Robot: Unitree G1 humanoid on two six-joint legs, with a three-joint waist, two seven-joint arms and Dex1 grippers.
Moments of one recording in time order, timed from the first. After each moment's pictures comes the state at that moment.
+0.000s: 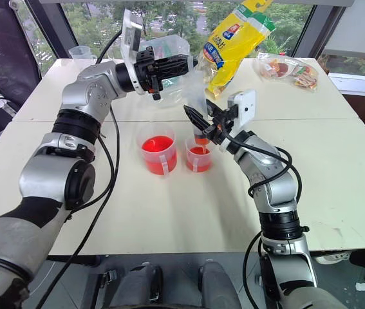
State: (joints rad) left arm -1.37 0.26 0.06 0.92 -0.38 0.25 -1.28; right arm -0.56 -0.28 -0.02 -0.15 0.41 0.38 0.54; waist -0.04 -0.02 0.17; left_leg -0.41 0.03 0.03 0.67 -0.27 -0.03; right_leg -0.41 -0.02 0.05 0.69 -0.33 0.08
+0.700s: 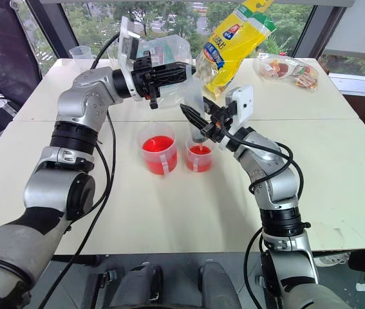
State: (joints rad) left arm -1.25 0.26 0.06 0.68 -0.36 0.34 -1.26; right arm -0.59 -0.29 -0.02 -0.15 0.42 0.40 0.57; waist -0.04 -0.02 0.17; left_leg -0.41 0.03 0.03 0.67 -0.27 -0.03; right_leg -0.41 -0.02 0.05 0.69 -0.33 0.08
